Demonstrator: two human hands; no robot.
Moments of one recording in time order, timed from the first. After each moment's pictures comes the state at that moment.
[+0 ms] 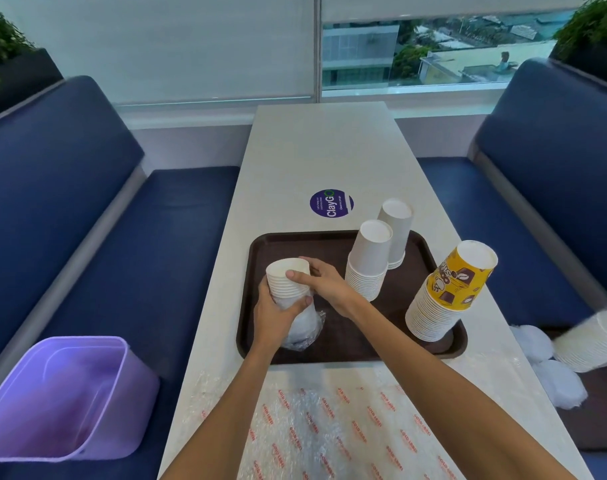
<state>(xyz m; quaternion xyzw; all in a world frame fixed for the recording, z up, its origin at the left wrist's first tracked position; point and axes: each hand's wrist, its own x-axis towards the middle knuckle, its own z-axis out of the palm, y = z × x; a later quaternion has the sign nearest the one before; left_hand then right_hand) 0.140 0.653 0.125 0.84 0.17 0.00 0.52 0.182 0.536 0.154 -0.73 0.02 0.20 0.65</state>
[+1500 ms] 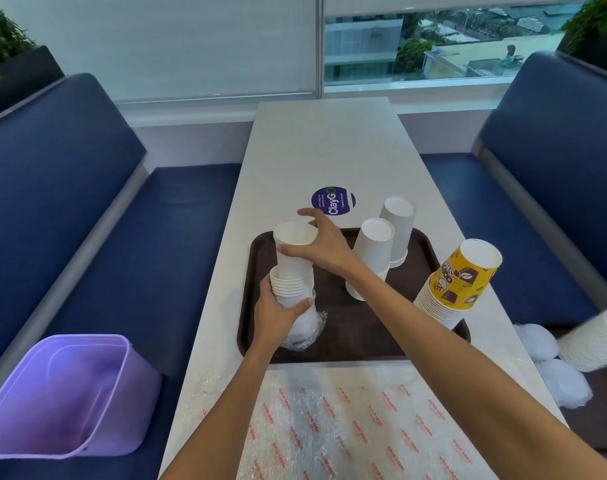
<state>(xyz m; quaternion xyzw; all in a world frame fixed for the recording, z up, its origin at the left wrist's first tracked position) 0.141 0.654 0.125 0.86 0.15 -0.01 0.50 0.204 0.537 0.212 -0.85 -0.06 0.02 0.53</state>
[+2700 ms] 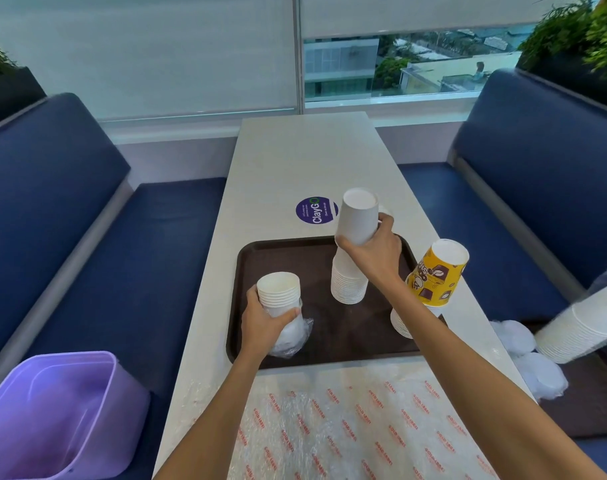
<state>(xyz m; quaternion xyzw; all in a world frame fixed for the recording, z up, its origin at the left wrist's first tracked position) 0.133 0.657 0.128 0.86 0.13 -0.01 0.49 0.185 0.461 0.205 -0.86 0.15 -0.18 0.45</state>
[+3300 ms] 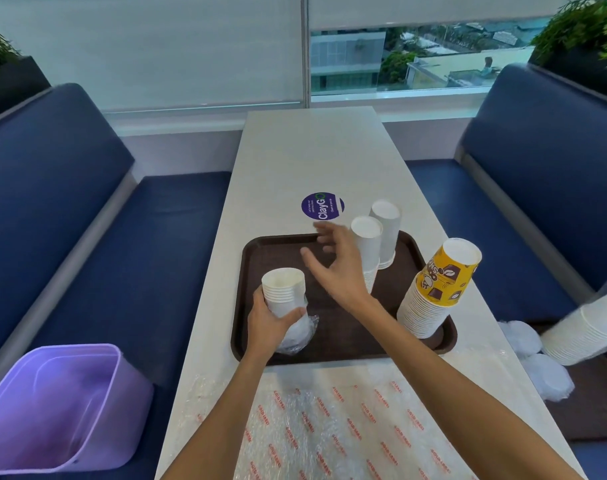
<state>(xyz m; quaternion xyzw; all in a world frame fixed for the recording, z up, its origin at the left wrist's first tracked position) 0.130 0.656 0.121 0.85 0.14 -0.02 0.50 0.160 0.519 0.195 -0.80 -0.08 -0.21 0.56</state>
